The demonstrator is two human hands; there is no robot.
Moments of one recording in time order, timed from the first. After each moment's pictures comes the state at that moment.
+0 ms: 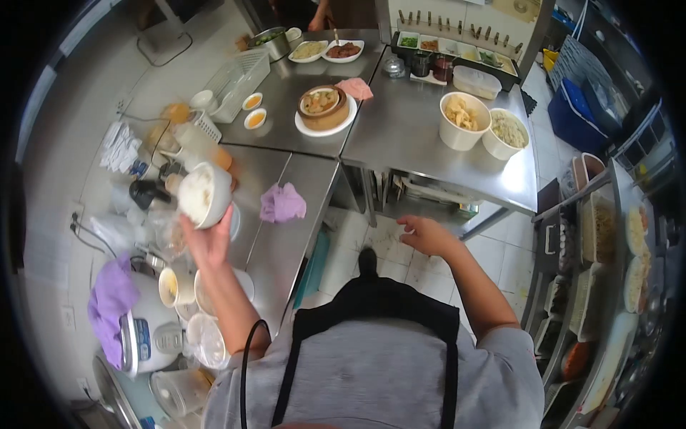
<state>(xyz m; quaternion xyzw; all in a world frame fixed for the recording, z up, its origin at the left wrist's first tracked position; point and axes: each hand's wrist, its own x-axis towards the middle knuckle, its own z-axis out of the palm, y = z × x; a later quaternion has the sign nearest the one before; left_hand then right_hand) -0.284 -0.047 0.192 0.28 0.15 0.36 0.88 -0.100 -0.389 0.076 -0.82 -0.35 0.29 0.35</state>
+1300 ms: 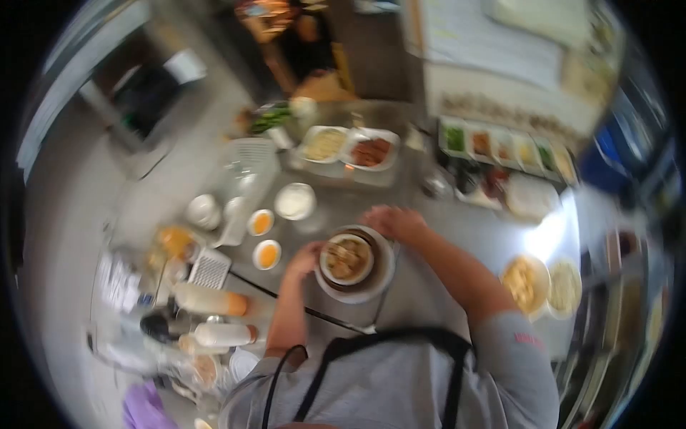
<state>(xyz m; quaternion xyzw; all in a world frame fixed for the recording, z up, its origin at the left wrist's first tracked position) 0.101 0.137 0.005 0.74 0.21 -0.05 0.64 0.266 -0.104 0.049 -0.88 -0.46 0.04 0.05</state>
